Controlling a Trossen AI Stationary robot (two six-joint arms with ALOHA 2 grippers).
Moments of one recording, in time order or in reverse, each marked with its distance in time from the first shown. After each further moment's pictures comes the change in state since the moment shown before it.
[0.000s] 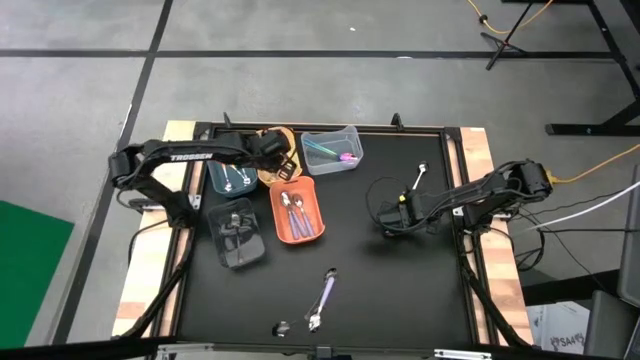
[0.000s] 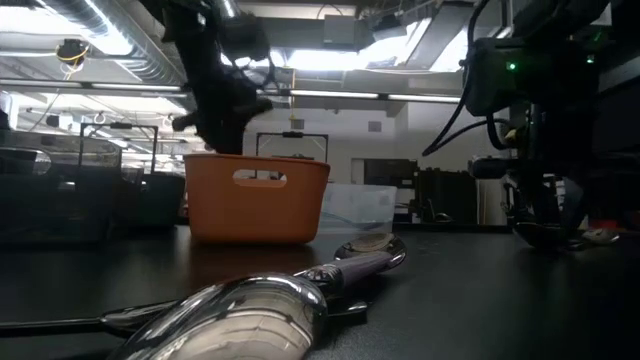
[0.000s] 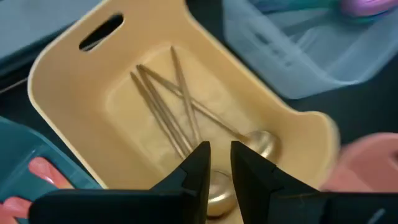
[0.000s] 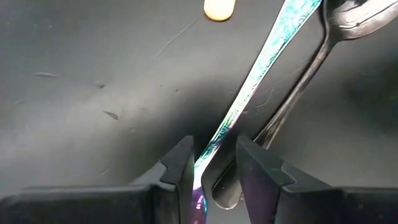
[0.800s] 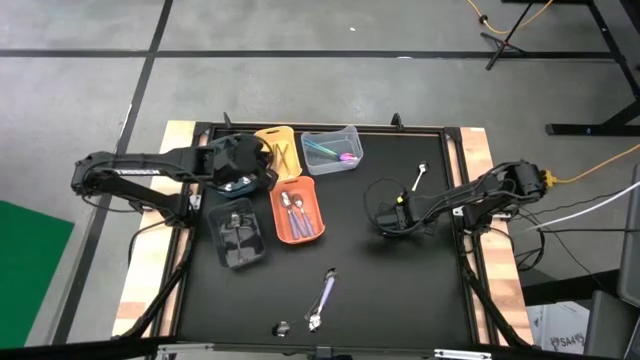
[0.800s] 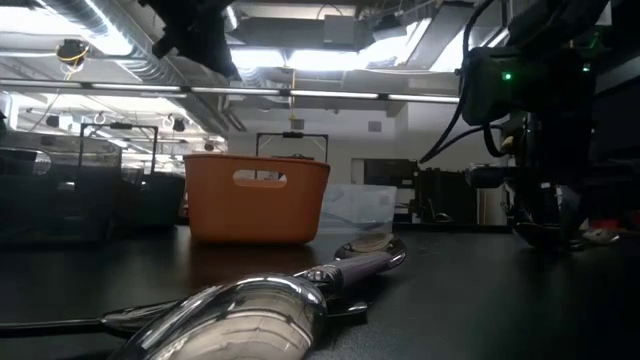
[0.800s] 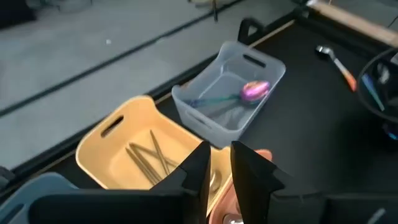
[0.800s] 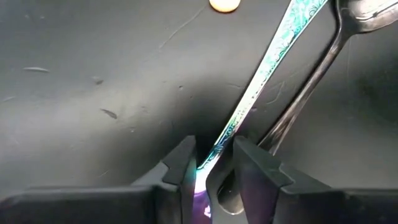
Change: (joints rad) left arm -0.310 -0.373 0.000 -0.008 -0.283 0.050; right arm 0.000 0.057 0.002 0.031 -0.012 0.002
